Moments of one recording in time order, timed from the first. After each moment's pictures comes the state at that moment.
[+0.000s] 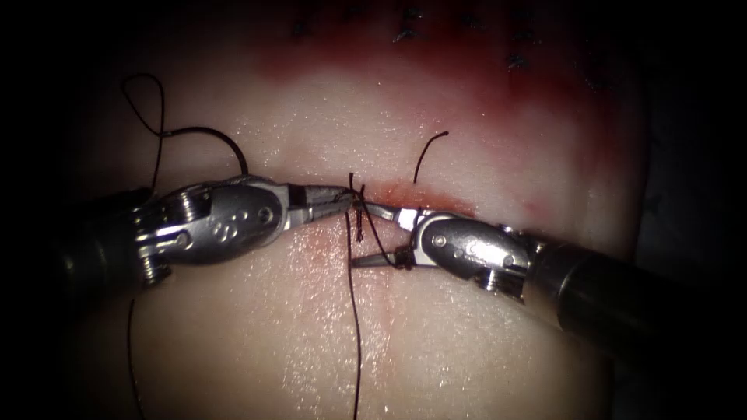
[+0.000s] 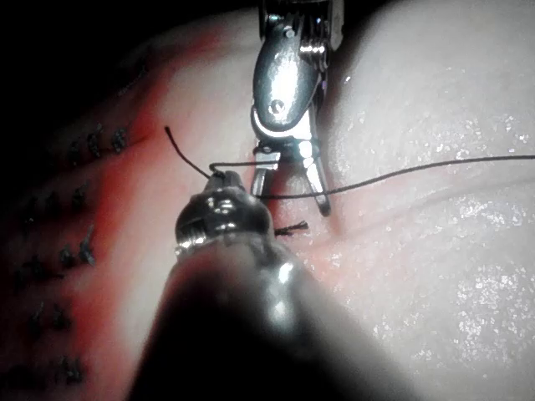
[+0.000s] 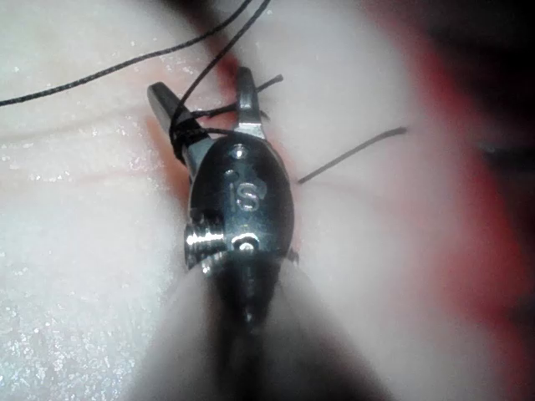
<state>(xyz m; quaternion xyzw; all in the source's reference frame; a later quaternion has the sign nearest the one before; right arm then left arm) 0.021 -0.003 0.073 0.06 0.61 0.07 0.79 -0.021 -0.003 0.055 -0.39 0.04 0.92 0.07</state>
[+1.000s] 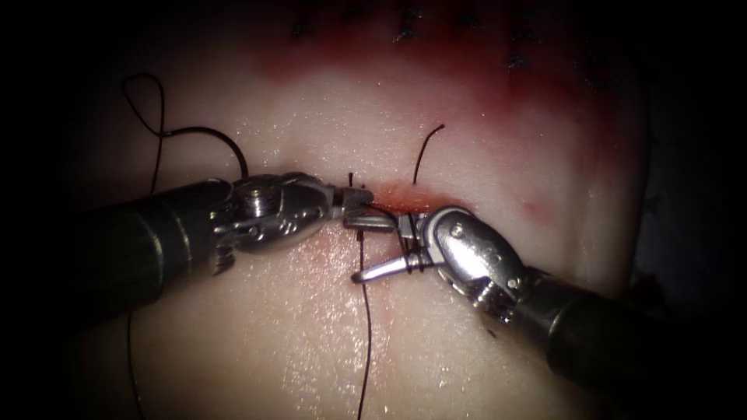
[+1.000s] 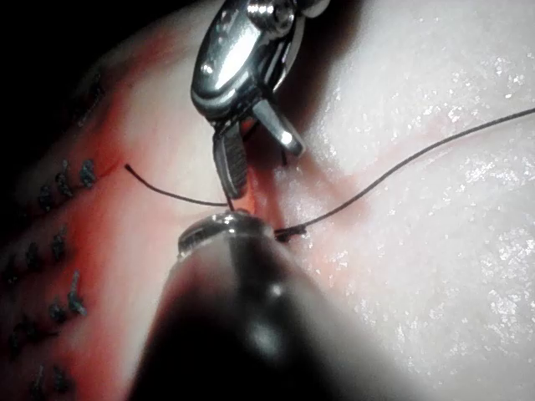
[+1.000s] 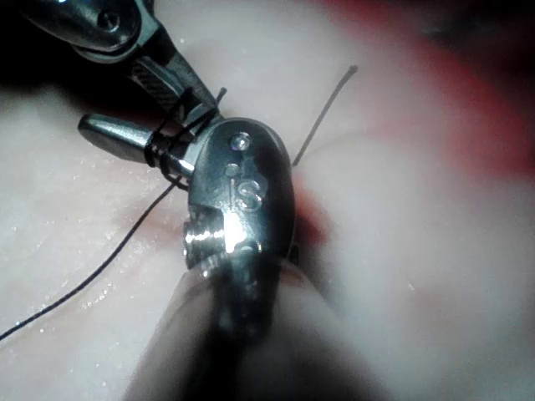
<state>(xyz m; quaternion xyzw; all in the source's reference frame) 0.020 -0.002 0.069 0.17 0.75 0.10 0.63 -0.024 -0.003 0.061 -0.33 0.05 0.94 -0.02</state>
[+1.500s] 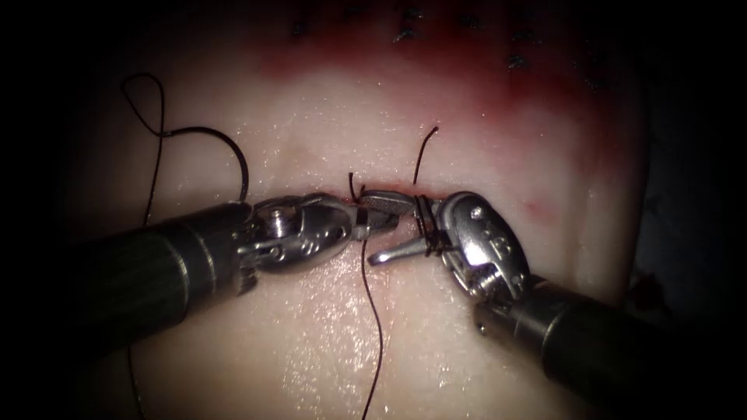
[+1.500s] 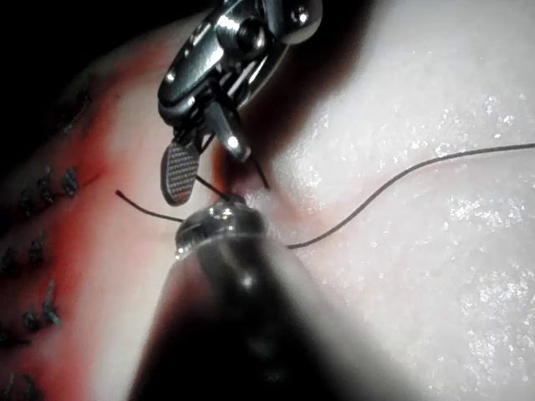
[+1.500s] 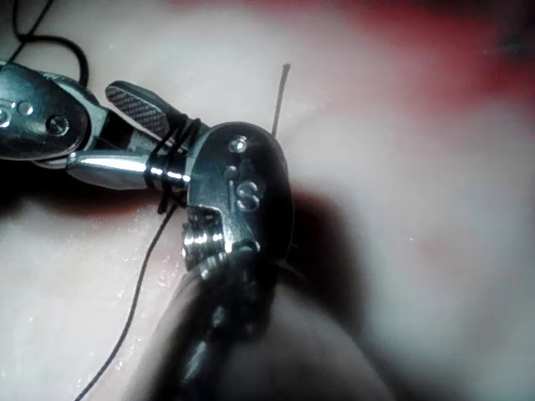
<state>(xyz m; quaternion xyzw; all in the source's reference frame) 0.016 0.002 0.069 0.11 0.80 0.23 0.55 -0.025 -0.007 0.062 -0.35 0.04 0.94 -0.01</state>
